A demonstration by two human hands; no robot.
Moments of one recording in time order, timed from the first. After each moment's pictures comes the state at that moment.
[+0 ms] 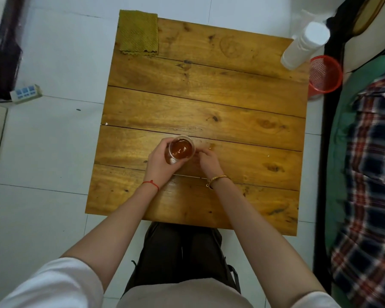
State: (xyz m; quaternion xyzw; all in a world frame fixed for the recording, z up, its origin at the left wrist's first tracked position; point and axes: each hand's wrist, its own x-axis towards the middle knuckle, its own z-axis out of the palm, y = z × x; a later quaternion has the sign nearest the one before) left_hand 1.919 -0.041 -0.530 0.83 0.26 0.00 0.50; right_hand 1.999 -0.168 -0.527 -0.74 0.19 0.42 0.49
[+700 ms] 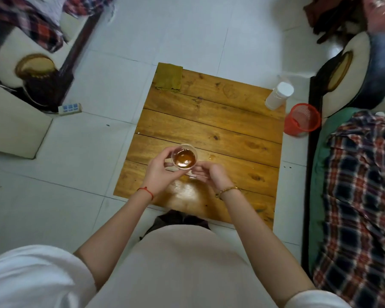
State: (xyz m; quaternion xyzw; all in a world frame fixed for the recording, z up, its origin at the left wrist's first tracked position) left_hand 1.839 -0.056 -0.330 0.80 0.21 0.06 0.55; right_hand 1.941 -0.200 -0.312 -0.65 0.20 0.49 0.55
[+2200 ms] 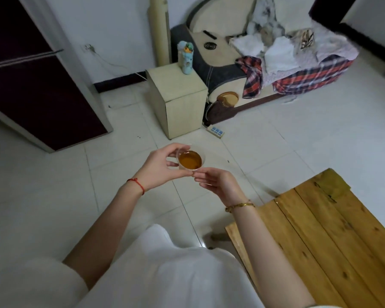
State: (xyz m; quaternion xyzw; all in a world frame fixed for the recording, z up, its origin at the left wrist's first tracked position) left_hand 1.447 0.212 -0.192 0.69 0.45 0.28 0.50; right_hand 1.641 0.154 -0.203 -0.59 -0.23 0.66 0.40
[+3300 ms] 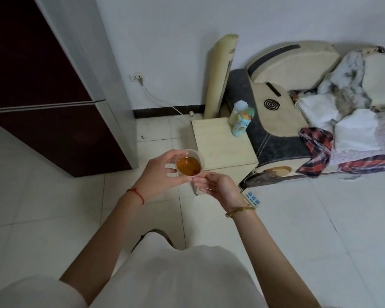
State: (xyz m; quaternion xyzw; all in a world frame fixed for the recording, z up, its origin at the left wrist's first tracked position) left_hand 1.335 0.668 -0.193 0.63 0.56 0.34 0.41; right_hand 1.536 0.678 -0.199 -0.55 -0.32 0.72 0.29
